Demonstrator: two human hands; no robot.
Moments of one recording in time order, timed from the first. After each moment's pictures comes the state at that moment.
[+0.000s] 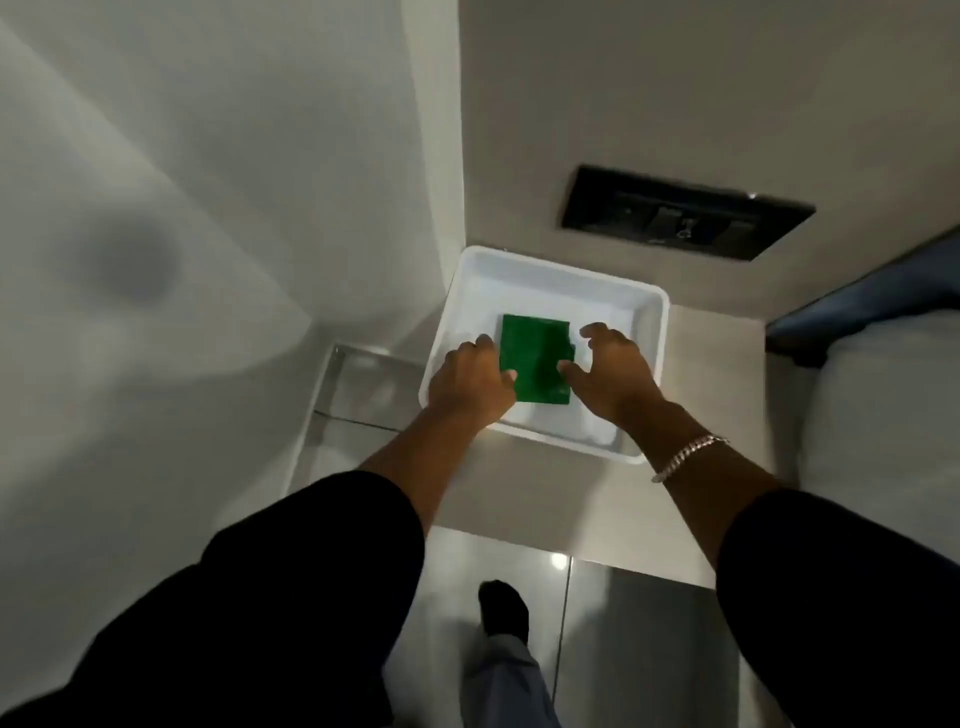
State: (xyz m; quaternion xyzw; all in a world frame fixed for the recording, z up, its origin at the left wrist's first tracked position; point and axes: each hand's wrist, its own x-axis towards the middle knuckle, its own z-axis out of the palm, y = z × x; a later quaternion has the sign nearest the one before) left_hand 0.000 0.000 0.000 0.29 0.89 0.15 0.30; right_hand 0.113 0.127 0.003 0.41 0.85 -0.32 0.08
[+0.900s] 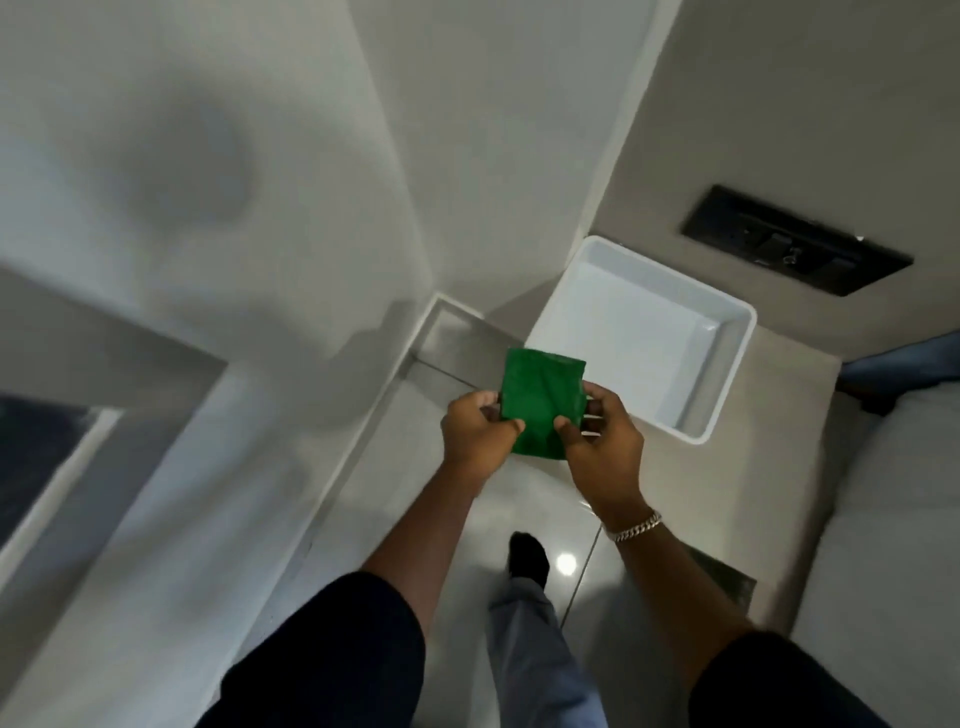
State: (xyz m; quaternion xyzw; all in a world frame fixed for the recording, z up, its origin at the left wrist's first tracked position) left_hand 0.071 -0.170 0.076 -0.09 0.82 0.48 0.31; right_hand 0.156 -0.058 0.065 0.39 0.74 -0.54 -0.13
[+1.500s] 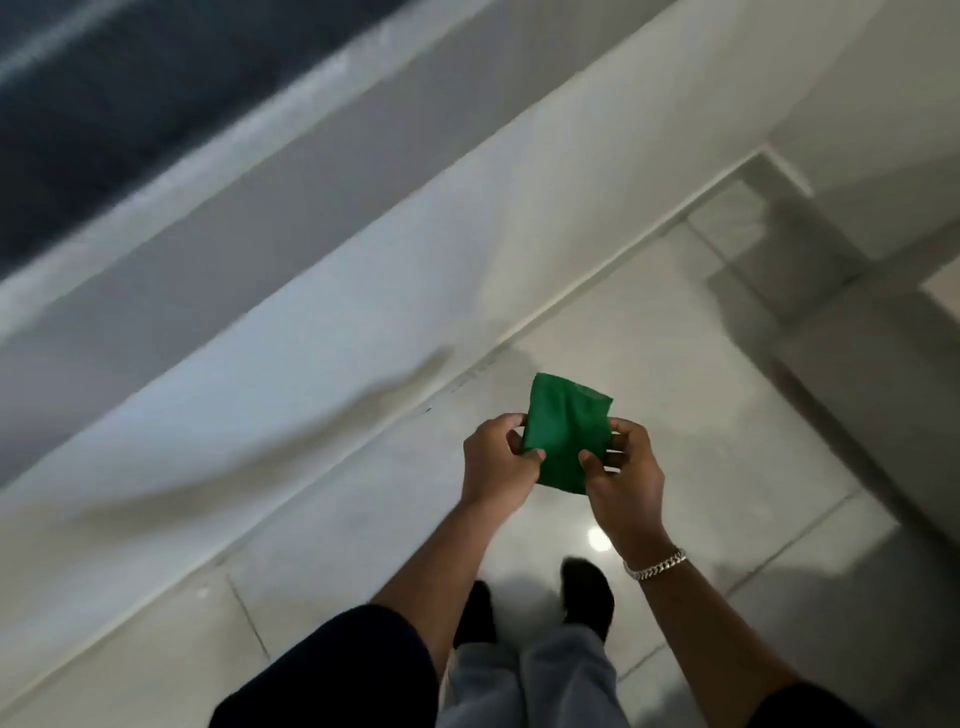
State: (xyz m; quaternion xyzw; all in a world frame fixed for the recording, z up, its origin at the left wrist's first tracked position) left_hand 0.250 -0.591 -0.114 -0.20 0.83 0.46 0.25; right_hand 0.282 -0.450 -0.139 0.27 0.80 -0.54 0.07
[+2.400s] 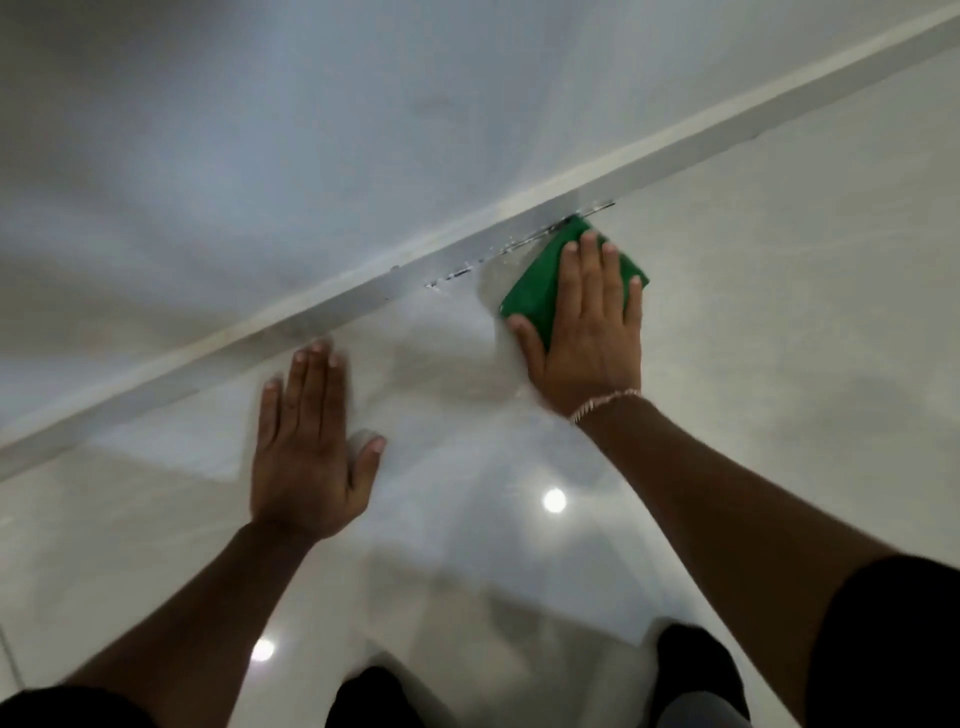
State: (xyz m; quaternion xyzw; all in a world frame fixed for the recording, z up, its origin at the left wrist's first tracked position) left_hand 0.383 -0.840 -0.501 -0.04 0.99 0.08 0.09; right_hand 0.224 -0.591 -0.496 -0.11 0.99 -0.09 0.05
